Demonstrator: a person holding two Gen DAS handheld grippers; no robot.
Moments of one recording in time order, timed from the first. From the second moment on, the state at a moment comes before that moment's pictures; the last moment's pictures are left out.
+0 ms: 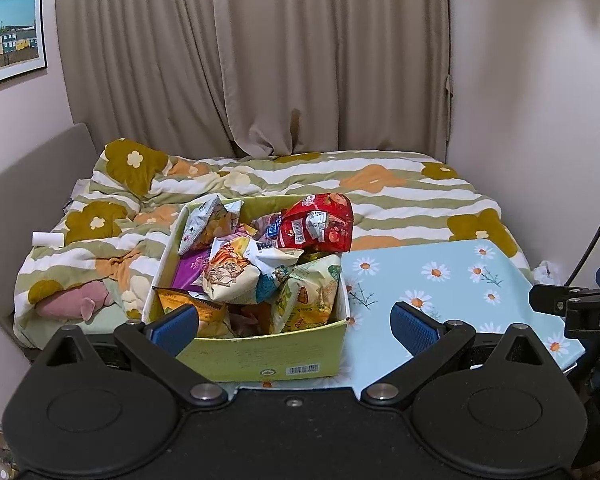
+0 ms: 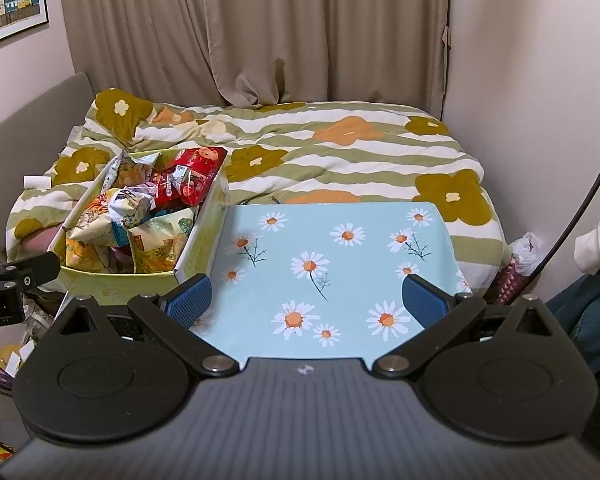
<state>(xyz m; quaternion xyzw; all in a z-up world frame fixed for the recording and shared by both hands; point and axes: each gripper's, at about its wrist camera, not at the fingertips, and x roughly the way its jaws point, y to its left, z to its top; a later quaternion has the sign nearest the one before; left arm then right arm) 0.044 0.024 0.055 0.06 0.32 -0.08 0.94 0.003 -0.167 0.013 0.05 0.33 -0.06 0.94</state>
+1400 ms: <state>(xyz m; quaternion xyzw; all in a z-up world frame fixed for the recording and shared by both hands) 0.043 0.033 0.060 0.03 0.30 -0.08 0.95 0.004 -0.164 0.016 0.05 0.33 -0.07 0.94</state>
